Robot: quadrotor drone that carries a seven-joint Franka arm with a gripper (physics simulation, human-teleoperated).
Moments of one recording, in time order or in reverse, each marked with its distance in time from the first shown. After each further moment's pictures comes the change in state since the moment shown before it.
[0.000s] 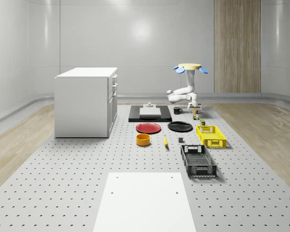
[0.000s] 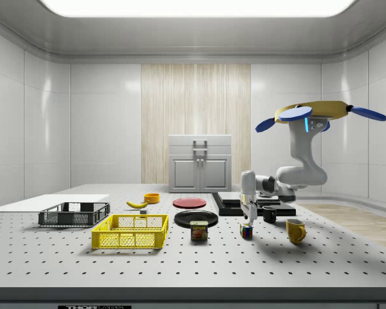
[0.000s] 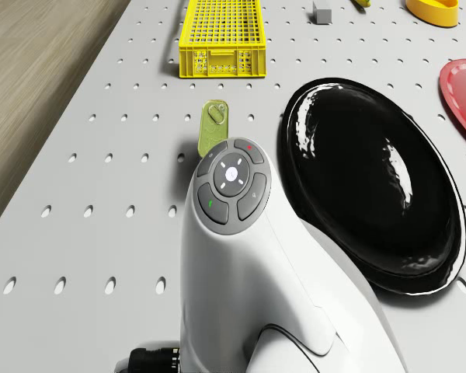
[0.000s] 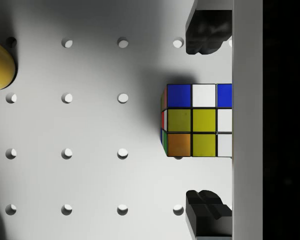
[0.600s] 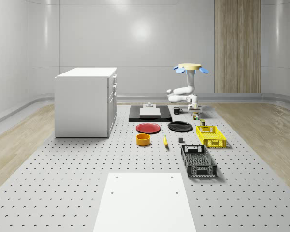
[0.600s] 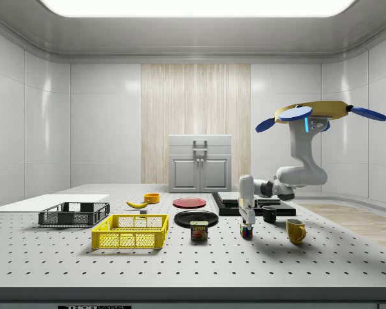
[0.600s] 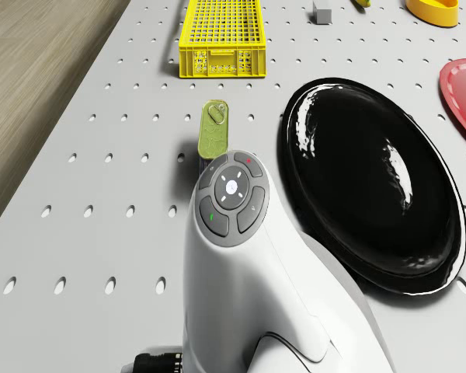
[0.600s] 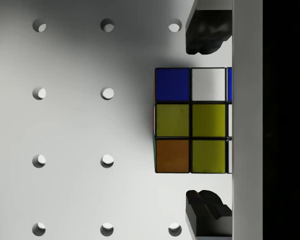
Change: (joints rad) arm -0.033 -0.059 -0.074 0.046 -0.063 0.093 0.000
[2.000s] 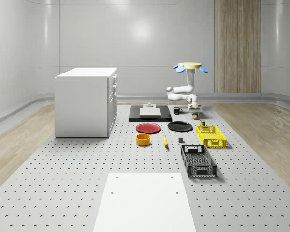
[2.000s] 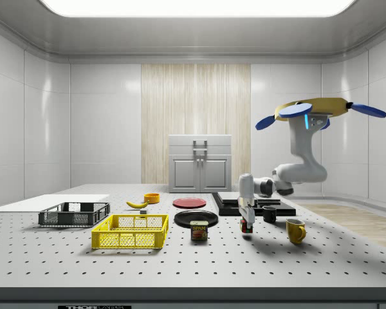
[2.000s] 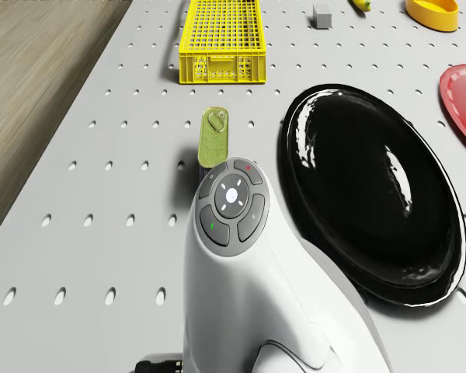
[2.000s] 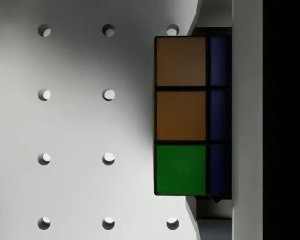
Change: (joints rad) arm -0.027 -0.068 0.007 0.010 0.026 0.067 0.021
